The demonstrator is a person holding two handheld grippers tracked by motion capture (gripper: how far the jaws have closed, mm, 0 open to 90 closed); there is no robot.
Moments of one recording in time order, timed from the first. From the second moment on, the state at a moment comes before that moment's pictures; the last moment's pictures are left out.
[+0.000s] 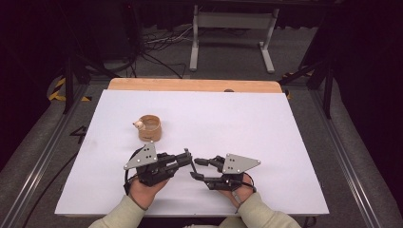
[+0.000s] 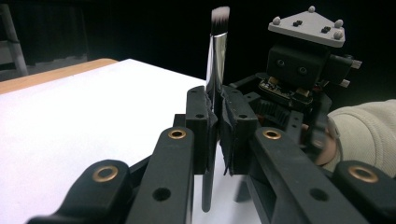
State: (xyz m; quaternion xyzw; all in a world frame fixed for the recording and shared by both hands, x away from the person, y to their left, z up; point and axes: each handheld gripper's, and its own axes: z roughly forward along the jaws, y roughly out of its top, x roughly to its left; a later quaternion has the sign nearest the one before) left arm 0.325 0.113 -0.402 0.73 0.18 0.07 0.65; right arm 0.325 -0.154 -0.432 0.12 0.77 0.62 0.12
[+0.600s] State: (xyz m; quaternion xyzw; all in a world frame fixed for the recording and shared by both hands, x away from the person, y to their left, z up) left arm 0.329 0.126 -0.393 0.72 0.21 0.09 0.65; right arm 0.331 -0.185 -0.423 0.17 0.76 0.62 0.13
